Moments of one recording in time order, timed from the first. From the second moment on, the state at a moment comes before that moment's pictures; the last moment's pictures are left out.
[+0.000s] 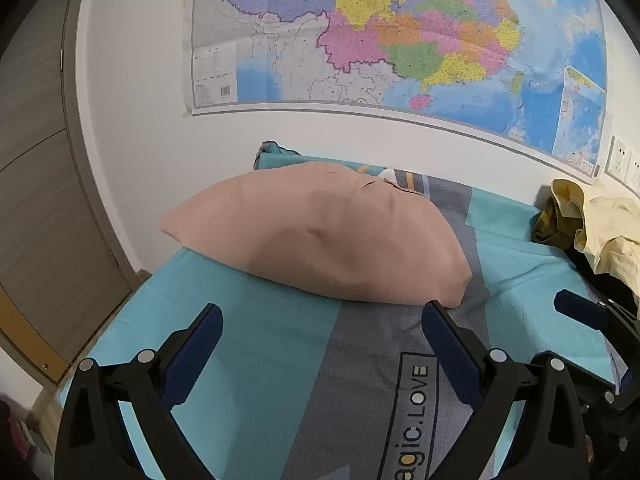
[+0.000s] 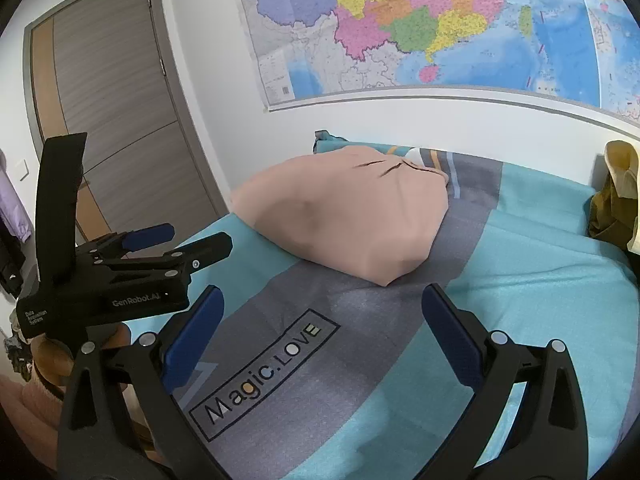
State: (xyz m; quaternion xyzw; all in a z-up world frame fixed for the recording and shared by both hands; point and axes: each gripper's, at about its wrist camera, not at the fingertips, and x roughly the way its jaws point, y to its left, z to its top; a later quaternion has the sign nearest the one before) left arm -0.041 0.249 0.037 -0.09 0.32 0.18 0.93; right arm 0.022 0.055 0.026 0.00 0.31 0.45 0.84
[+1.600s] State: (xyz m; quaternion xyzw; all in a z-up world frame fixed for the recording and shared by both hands) left arm -0.036 0.249 0.029 -0.09 0.33 0.17 0.92; right arm 0.020 0.055 0.023 0.01 0.32 0.45 0.84
